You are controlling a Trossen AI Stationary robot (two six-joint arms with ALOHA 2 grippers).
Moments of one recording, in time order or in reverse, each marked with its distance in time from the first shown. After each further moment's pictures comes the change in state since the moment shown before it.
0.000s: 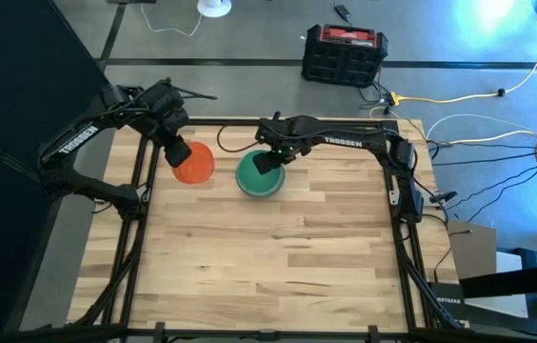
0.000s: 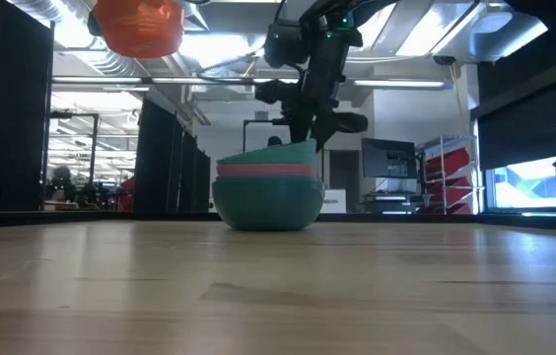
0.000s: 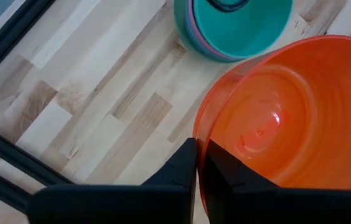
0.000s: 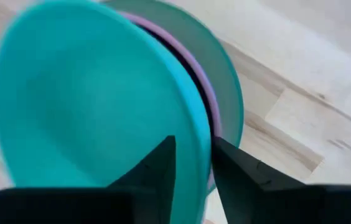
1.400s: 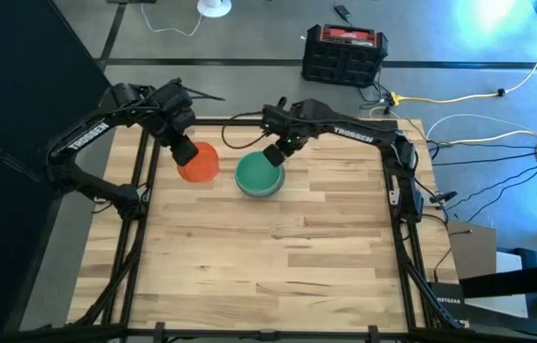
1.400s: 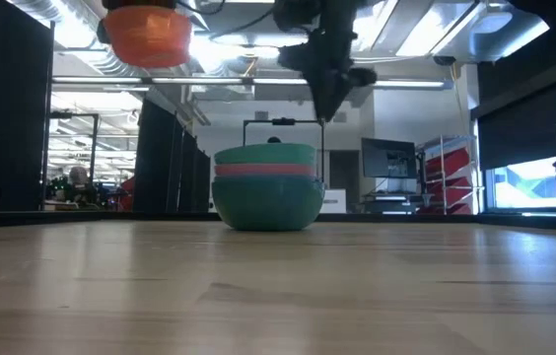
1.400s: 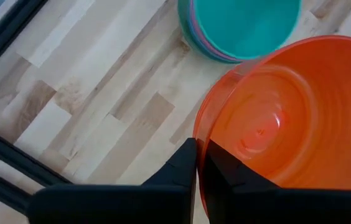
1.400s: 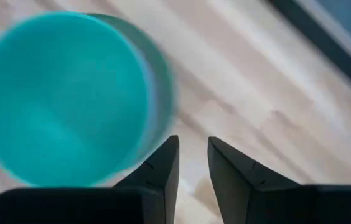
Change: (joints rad) left arm -0.001 0.064 -0.001 0.022 -0.024 -0.004; right arm -0.008 -0.027 0.267 -0.366 0.185 -0.224
